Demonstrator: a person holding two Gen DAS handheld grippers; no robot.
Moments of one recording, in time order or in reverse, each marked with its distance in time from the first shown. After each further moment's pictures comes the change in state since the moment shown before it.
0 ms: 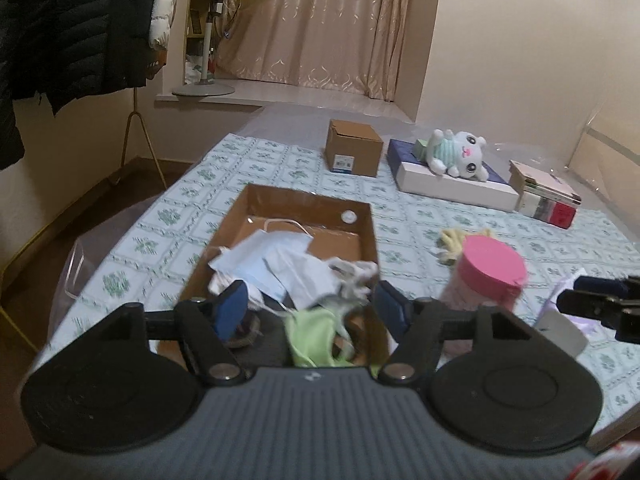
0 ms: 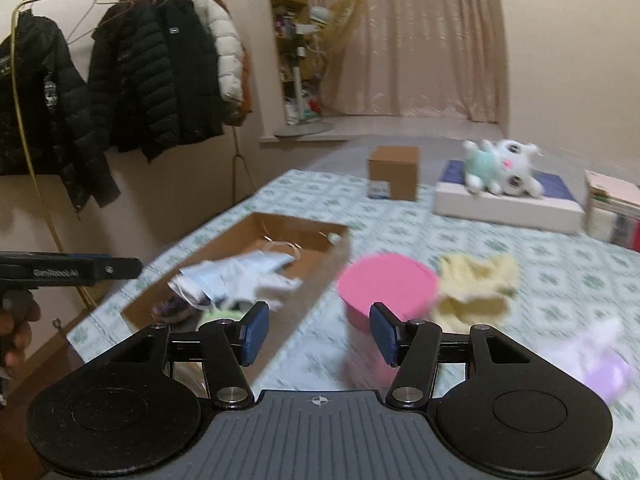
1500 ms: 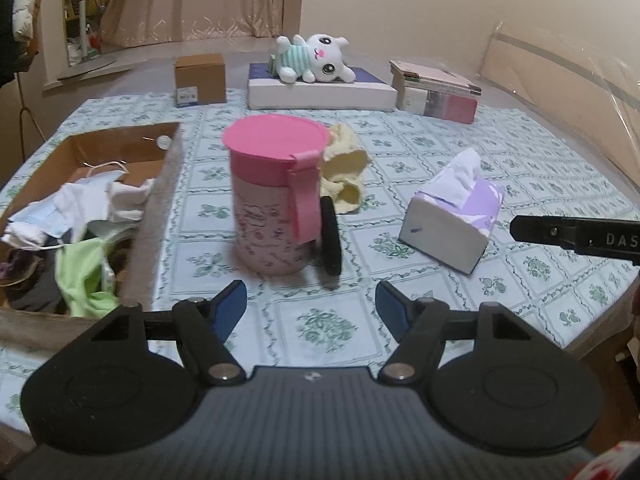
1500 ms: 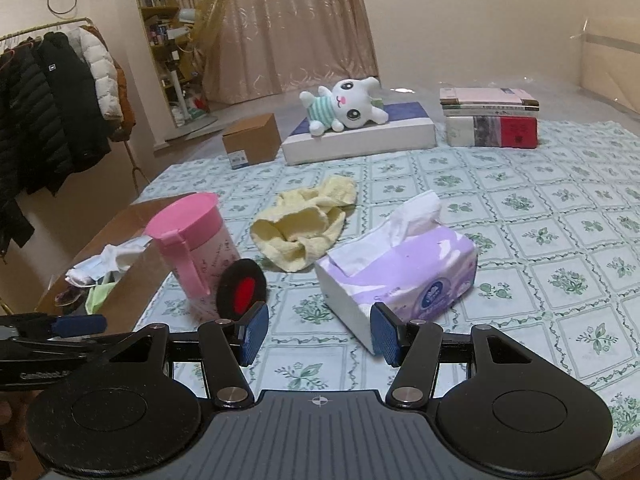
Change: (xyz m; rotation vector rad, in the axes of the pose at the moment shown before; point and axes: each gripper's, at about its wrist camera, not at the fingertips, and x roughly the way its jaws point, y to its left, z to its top) left arm 0.056 -0.180 -0.075 0.212 0.174 -0.213; right arm -0.066 -0.132 -0.067 0.251 0.032 -0.208
